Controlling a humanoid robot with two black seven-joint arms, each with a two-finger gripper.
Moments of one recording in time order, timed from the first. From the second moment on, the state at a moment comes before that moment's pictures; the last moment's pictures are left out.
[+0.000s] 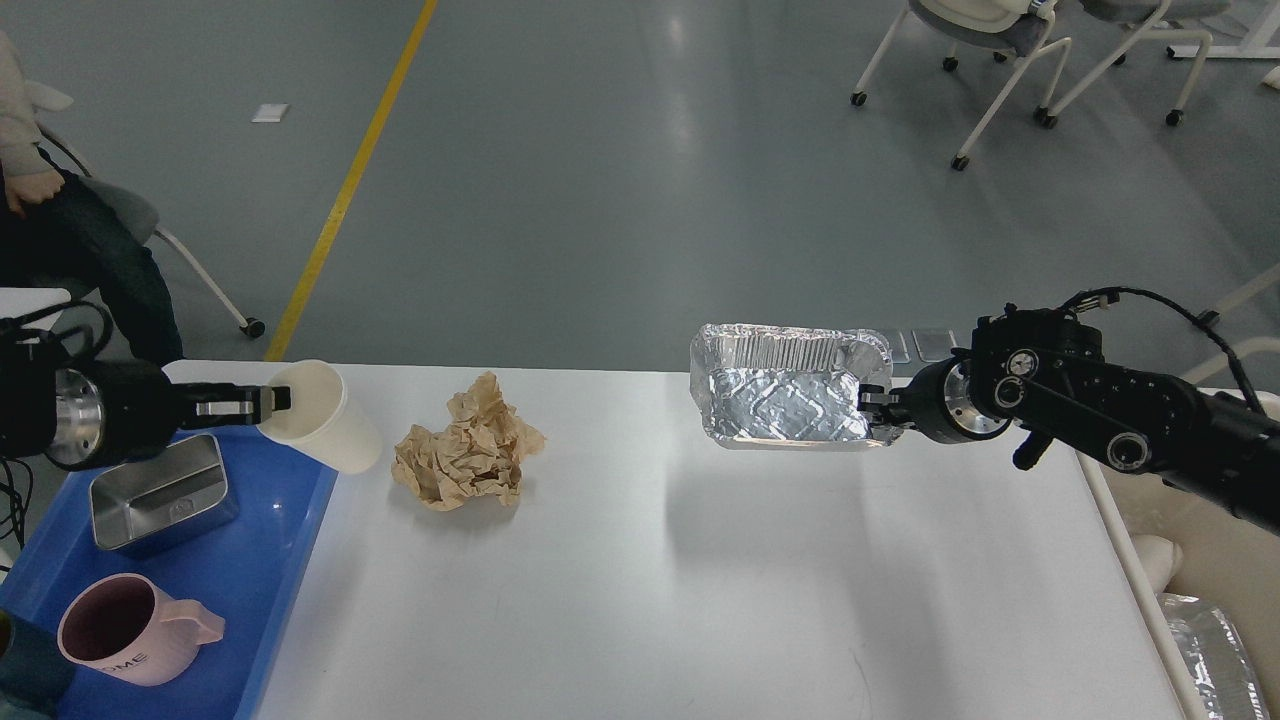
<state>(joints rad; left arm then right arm) -0.50 0.93 -0.90 -1.51 1.50 -0.66 0.06 1.02 -0.45 0.16 0.99 -0.97 0.46 -0.35</state>
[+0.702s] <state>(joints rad) -1.18 0.59 -0.76 -1.31 1.44 -0.85 0.11 1.03 -0.43 0.16 1.00 -0.96 0.46 -0.35</state>
